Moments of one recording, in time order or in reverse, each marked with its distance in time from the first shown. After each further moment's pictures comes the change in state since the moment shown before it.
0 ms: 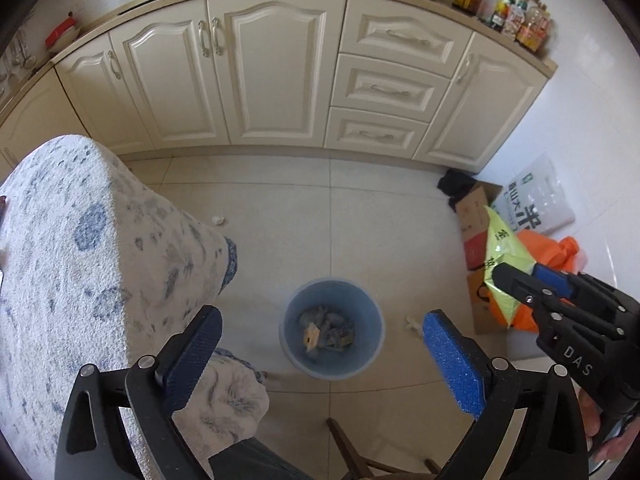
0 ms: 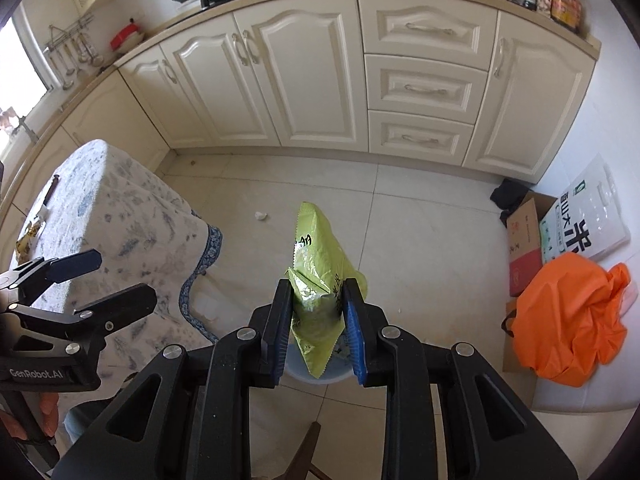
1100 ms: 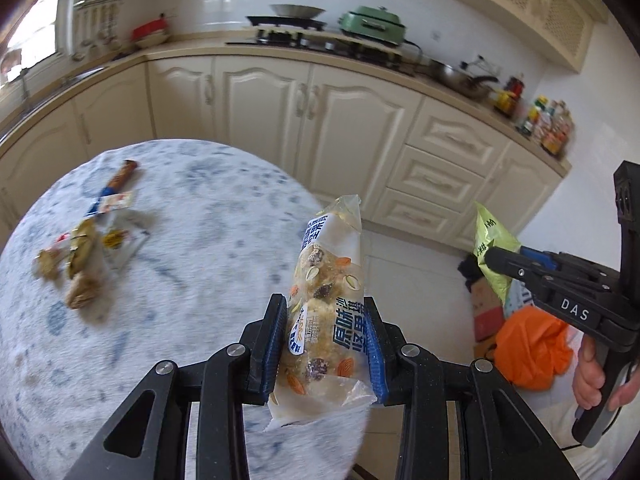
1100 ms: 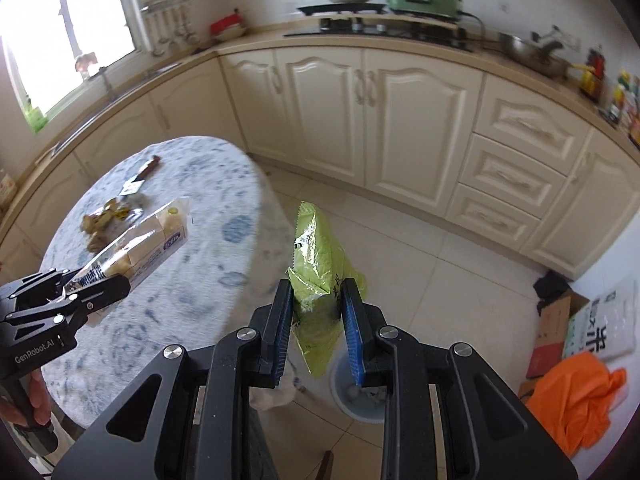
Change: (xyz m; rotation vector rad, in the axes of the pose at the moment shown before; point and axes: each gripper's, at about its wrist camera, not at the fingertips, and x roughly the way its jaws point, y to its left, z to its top) left arm -0.183 0.131 -0.140 -0.172 -0.267 -0.020; right arm -0.048 0.158 0.032 -0.266 -0.111 0.119
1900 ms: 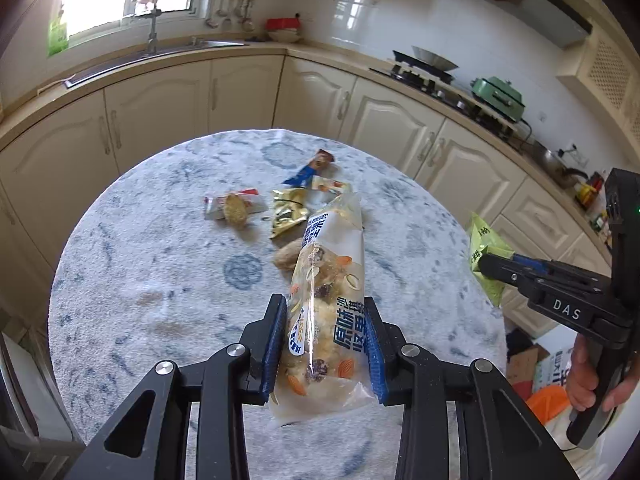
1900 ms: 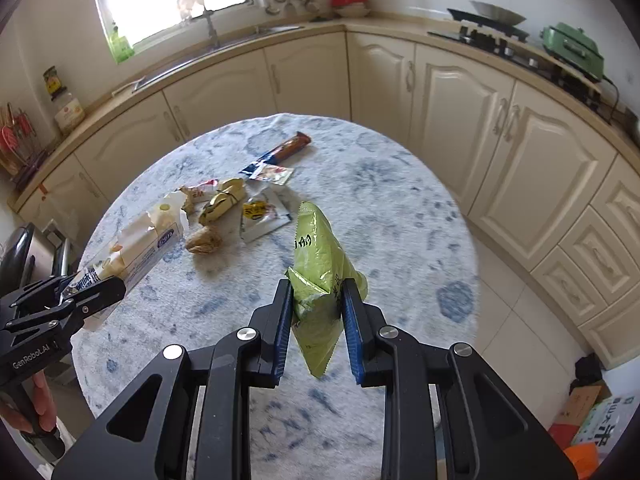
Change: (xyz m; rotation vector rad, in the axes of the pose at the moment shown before) left arm -0.102 0.152 -0.064 -0.308 -0.123 0.201; right arm 0.059 0.192 0.040 -0.297 0.053 0.236
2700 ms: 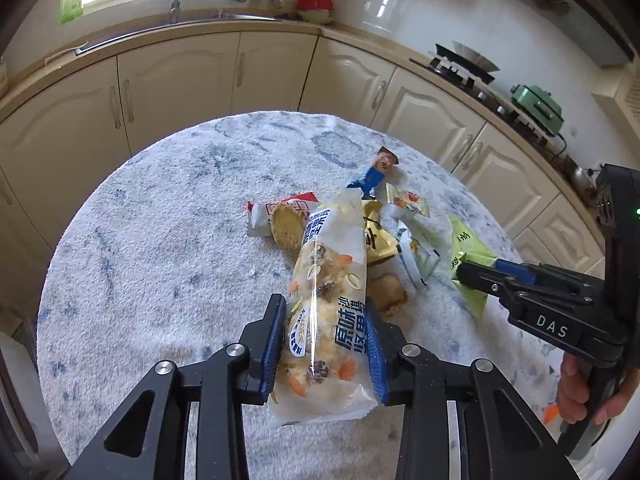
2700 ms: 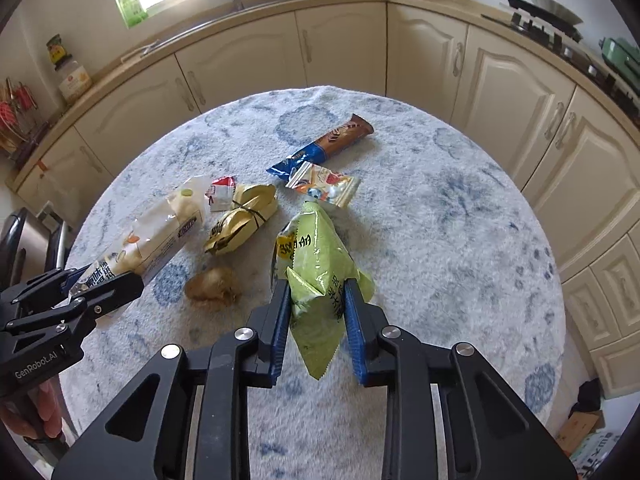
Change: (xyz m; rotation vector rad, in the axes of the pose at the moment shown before) left arm 0.082 0.068 0.037 -0.097 0.050 0.034; right arm 0.102 0.049 0.049 -0.076 0.114 0.063
